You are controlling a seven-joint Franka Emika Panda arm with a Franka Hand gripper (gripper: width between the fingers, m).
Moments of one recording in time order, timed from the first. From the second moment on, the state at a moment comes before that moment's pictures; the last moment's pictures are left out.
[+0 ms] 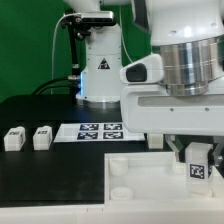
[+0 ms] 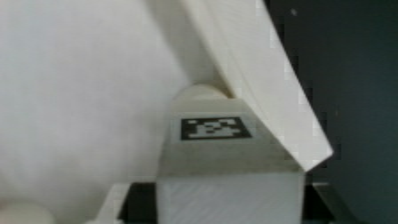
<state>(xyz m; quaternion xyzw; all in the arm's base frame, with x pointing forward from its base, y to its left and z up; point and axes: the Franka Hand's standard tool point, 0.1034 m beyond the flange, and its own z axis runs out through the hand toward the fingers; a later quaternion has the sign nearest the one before) 0.626 0.106 0.074 -0.90 0.43 0.02 0.09</state>
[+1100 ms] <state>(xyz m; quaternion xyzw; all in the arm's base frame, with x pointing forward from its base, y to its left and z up) 0.618 0.128 0.074 -0.90 0.42 0.03 0.08</state>
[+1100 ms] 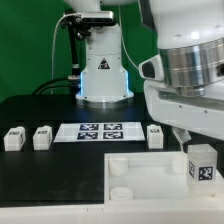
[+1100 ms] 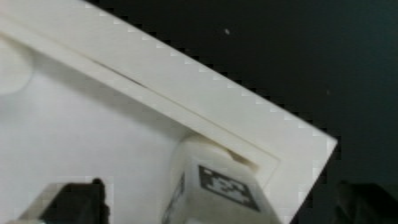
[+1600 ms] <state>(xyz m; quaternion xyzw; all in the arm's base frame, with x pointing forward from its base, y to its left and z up) 0.624 0.123 0.077 -1.00 0.07 -0.01 0.07</state>
